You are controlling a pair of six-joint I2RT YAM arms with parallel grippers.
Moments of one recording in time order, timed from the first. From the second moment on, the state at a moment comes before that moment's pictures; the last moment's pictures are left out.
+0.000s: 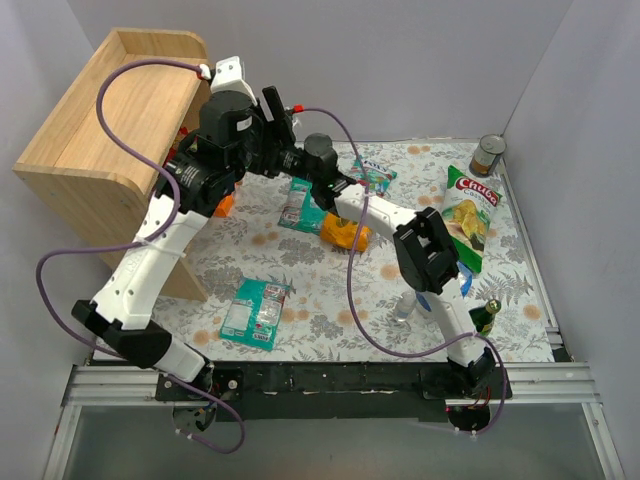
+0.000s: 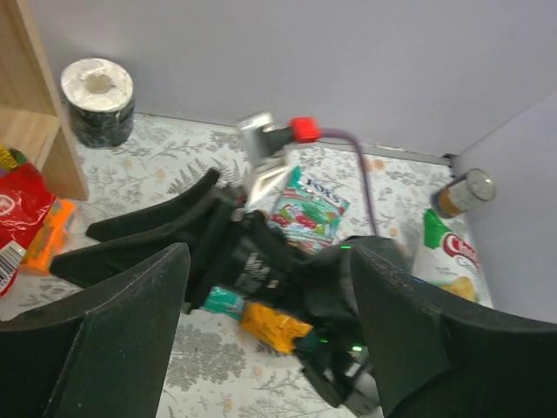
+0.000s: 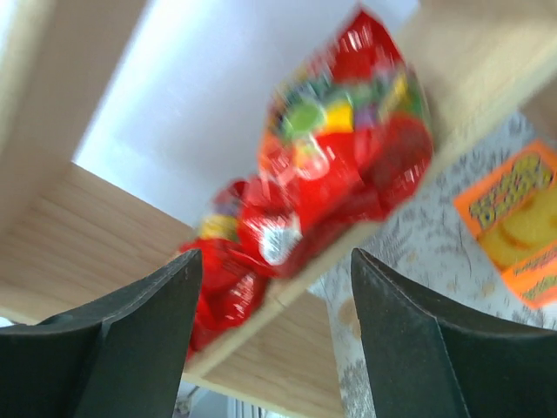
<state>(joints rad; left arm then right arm) -0.60 1.48 1.93 -0.68 -0.40 -0.48 0.76 2.29 1.93 0.54 -0.49 1.01</state>
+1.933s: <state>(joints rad) -0.33 1.94 1.94 -0.55 -1.06 -0.04 0.45 1.61 1.01 0.25 -0.56 0.78</state>
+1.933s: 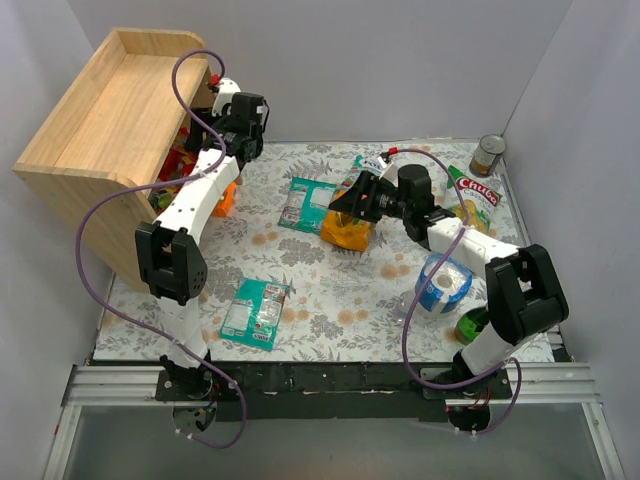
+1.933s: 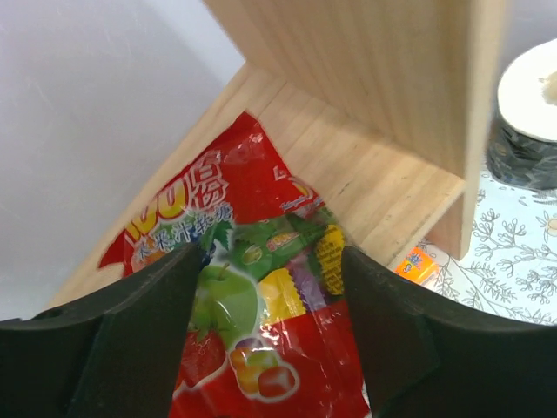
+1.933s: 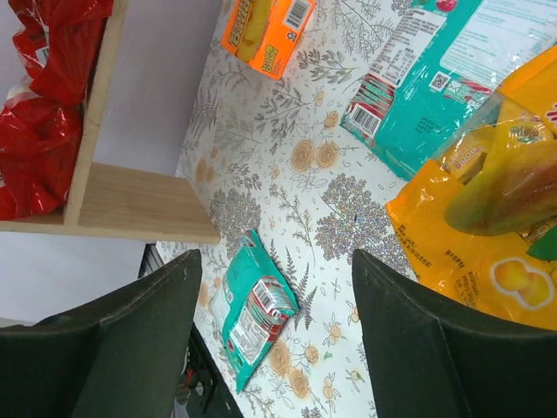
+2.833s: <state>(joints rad) -0.26 1.77 1.69 -0.67 -1.18 -0.43 0.43 1.59 1.00 0.24 -0.58 0.78</state>
